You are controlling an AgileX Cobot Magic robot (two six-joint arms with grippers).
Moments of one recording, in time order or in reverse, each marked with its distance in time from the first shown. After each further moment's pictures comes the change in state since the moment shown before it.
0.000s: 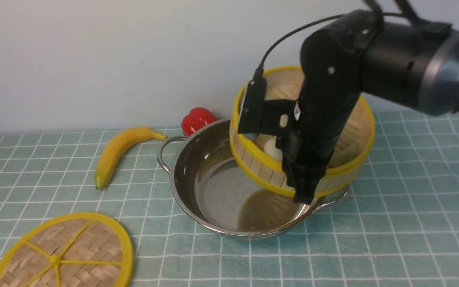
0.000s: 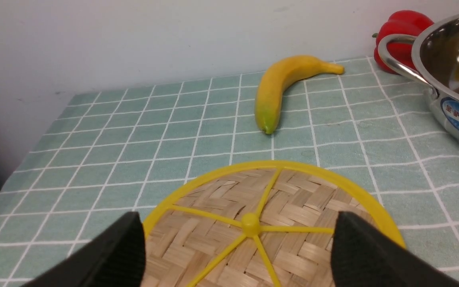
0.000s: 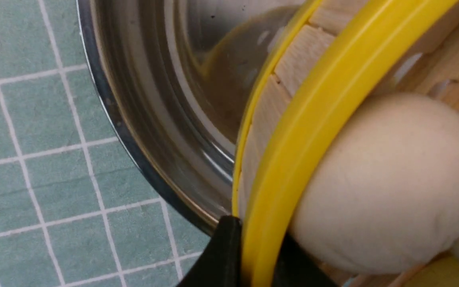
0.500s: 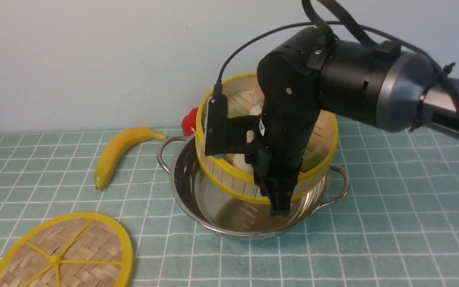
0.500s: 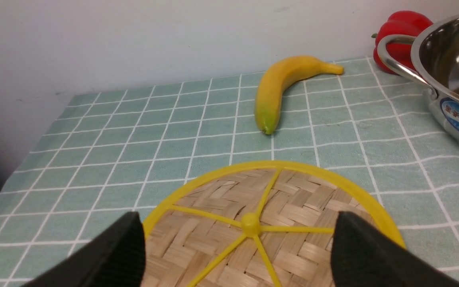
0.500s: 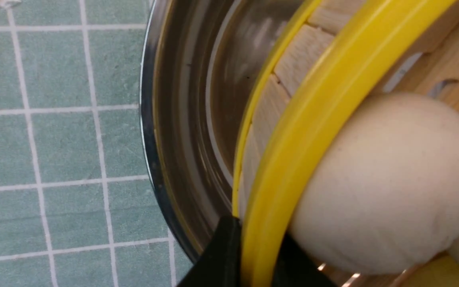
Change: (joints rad) right arm 0.078 0.036 -0.055 -0.012 0.002 -0.052; left arm 0.000 0.000 0.000 0.000 0.000 0.000
